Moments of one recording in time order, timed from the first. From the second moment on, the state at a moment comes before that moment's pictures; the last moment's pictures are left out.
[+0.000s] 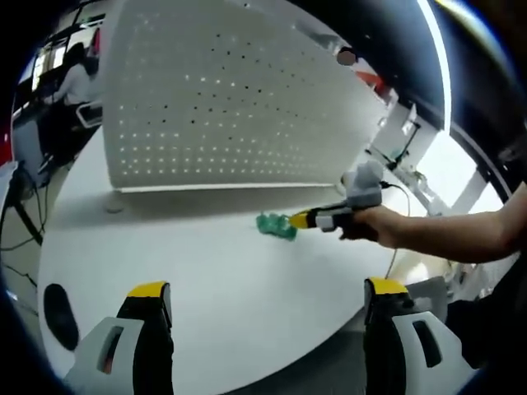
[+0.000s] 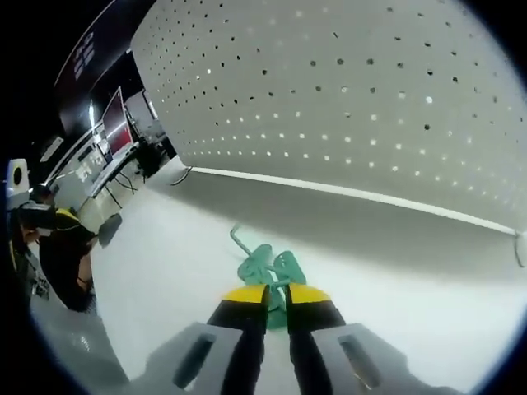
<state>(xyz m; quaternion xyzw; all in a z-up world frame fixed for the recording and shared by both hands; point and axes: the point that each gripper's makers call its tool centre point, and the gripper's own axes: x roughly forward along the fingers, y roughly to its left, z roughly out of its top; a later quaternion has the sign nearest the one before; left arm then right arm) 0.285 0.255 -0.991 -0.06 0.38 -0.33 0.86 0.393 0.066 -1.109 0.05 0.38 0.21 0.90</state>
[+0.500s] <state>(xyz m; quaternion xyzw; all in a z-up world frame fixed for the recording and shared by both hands) 0.284 0.255 -0.995 -0.07 0.38 -0.33 0.86 0.395 0.070 -1.108 0.00 0.39 0.22 0.90</state>
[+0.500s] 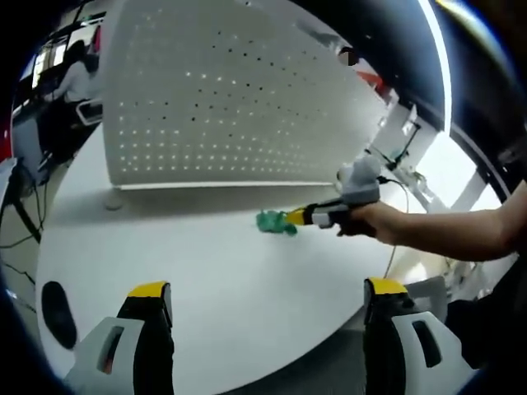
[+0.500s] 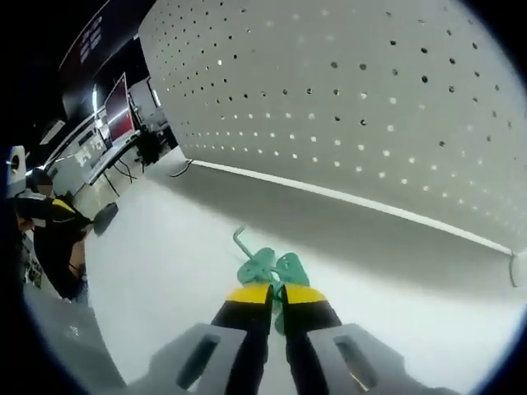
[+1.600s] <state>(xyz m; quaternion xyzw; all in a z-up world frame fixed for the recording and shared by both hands) 0.289 0.239 -0.979 -0.06 0.37 -0.35 0.86 0.391 0.044 -1.029 0.04 0.29 0.18 0.94</state>
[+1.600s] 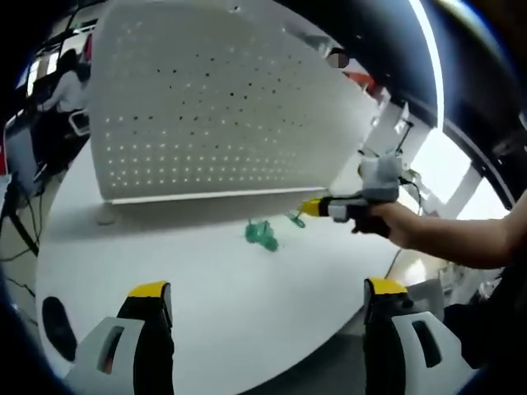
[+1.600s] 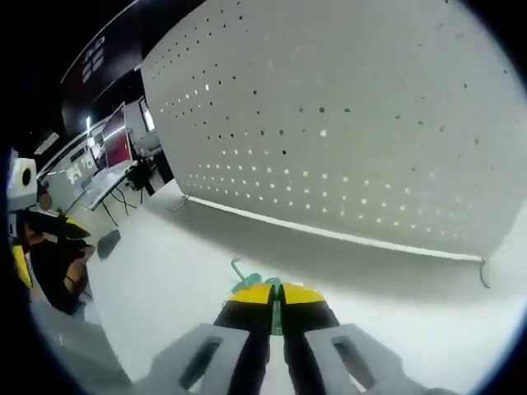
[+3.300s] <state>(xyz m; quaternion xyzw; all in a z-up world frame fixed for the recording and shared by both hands) 0.301 0.209 -0.905 -0.31 0.29 -0.40 0.81 0.301 0.209 -0.852 0.14 0.08 0.34 0.93</state>
